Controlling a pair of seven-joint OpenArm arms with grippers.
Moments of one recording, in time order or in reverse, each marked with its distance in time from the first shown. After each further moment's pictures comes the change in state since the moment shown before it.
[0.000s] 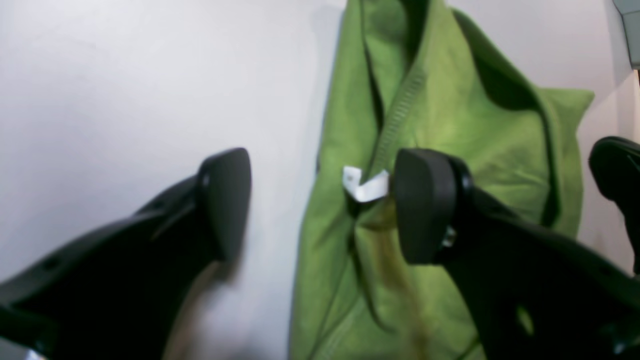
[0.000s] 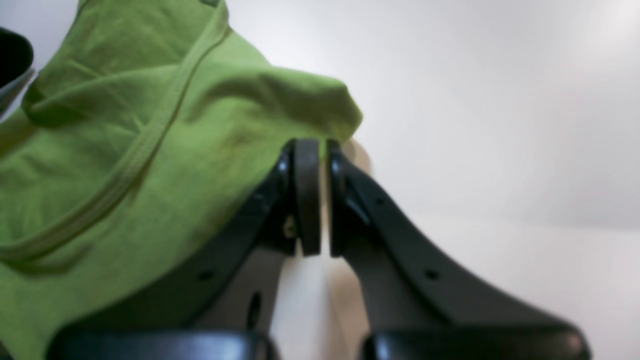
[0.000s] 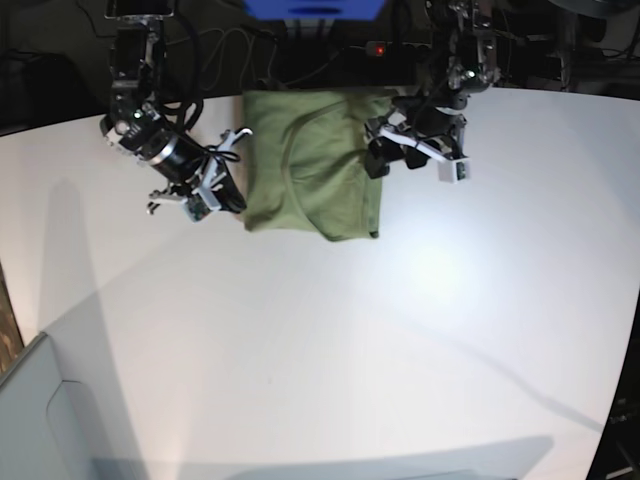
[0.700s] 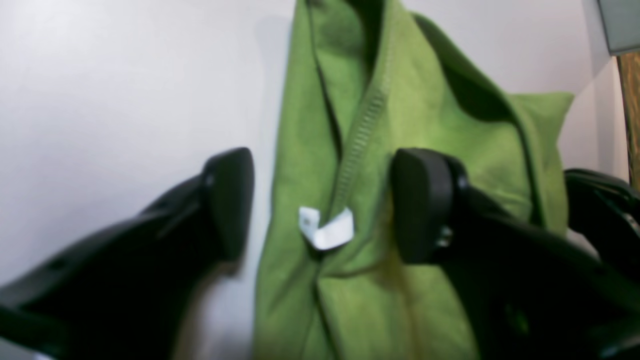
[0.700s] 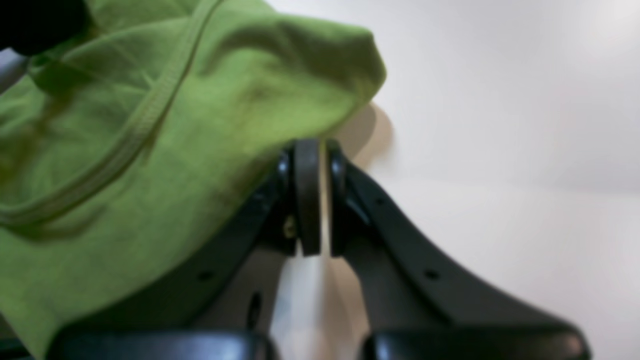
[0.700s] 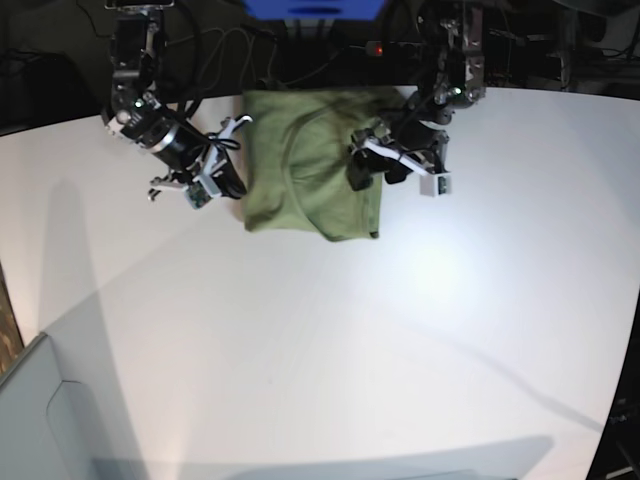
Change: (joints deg) left arm -3.7 -0.5 3.9 -7.3 -0.4 -1.3 -3.1; right arm -2.4 0.2 0.0 0.1 0.0 0.0 0.0
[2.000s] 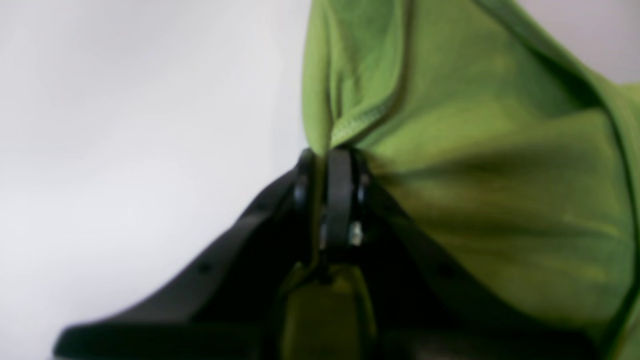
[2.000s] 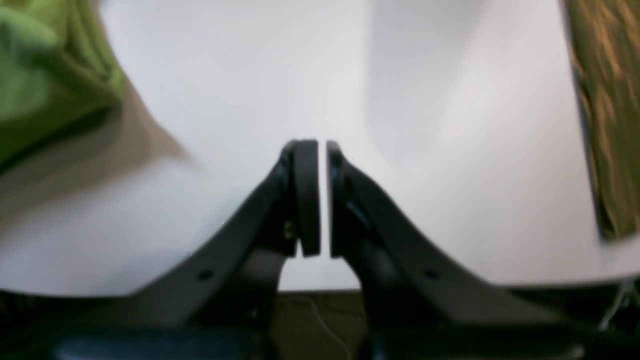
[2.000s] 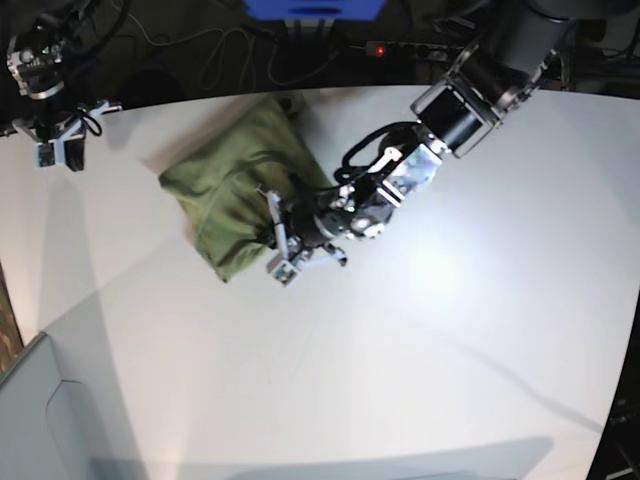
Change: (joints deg) left arm -45.7 -8.0 53.3 -29.2 0.8 0.5 -1.4; right arm -8.9 -2.3 38.2 7.5 0.2 0.0 0.6
